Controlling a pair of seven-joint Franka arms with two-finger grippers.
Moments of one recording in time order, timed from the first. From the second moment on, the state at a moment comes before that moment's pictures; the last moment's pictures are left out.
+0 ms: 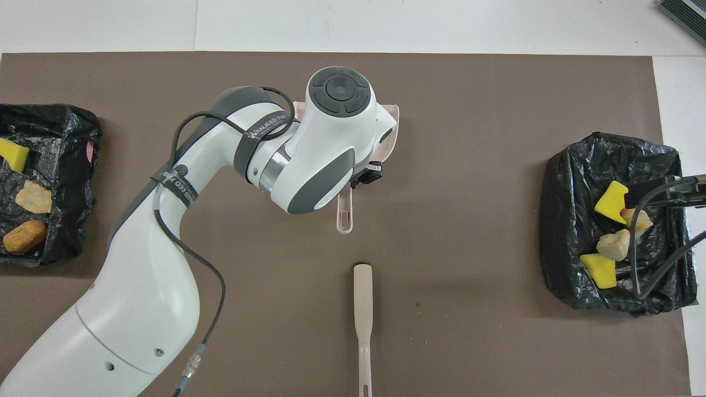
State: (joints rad) left arm -0.33 0.81 -0.57 -1.08 0.33 1.74 -0.74; right arm 0.08 -0.08 -0.10 -1.62 -0.06 1.54 0.01
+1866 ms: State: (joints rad) left arm -0.39 0.82 -0.50 -1.07 0.33 1.79 -0.73; right arm 0.05 -0.08 -0.11 -1.57 -0.06 1.51 -0.07
